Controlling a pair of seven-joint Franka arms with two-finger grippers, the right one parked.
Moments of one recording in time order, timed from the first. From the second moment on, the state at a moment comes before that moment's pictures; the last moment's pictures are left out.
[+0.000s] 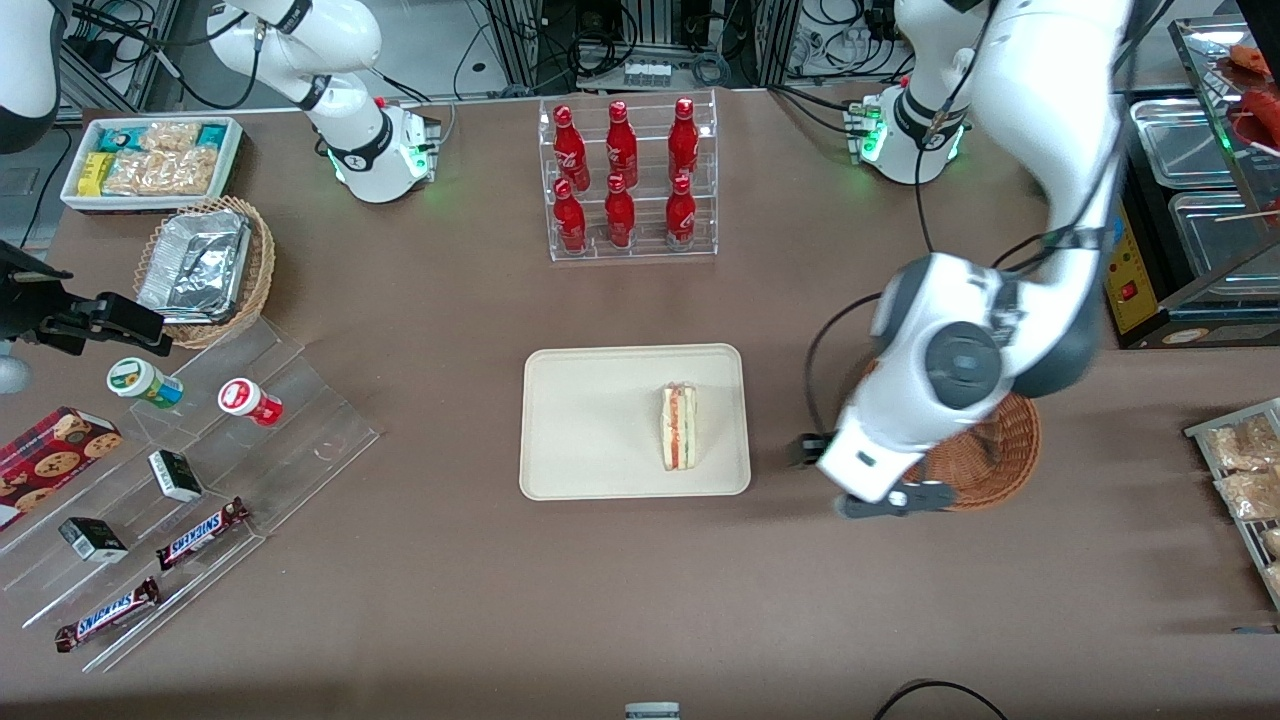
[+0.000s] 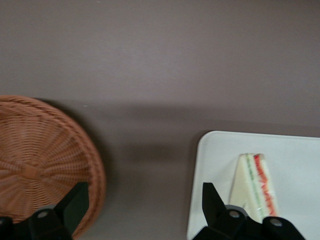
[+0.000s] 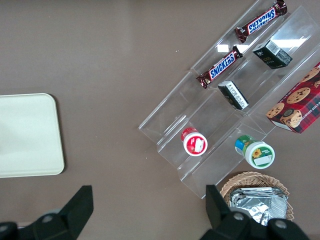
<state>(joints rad) -0.24 0.53 -0.12 -1.38 -0.01 1.88 -0.42</state>
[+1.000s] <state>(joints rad) -0.05 0.07 -0.10 -1.59 -0.02 1.52 -0.27</state>
